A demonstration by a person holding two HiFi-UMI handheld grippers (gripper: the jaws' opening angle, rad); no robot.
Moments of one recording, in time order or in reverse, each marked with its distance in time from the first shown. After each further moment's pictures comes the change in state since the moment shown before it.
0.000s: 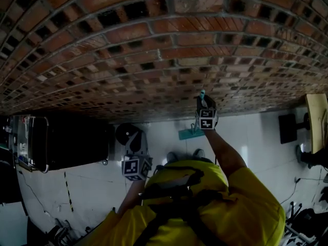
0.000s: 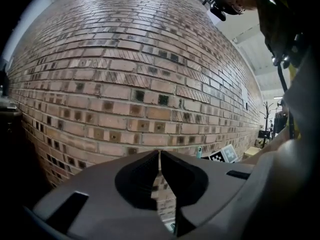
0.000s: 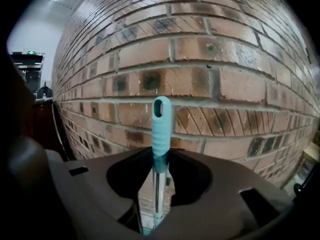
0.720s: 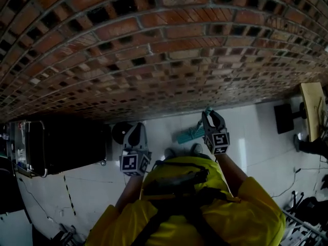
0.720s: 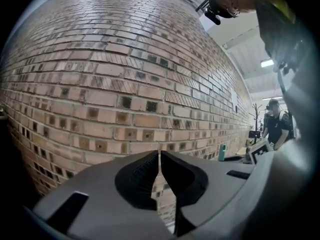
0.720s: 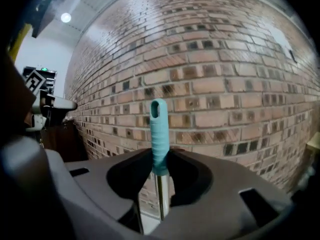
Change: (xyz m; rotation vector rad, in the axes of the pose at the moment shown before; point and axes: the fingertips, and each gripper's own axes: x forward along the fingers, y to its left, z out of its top) left arm 0.009 -0.024 0.021 0.042 -0.054 -0.106; right arm -0.171 0.010 0.027 0.025 -0.169 0.113
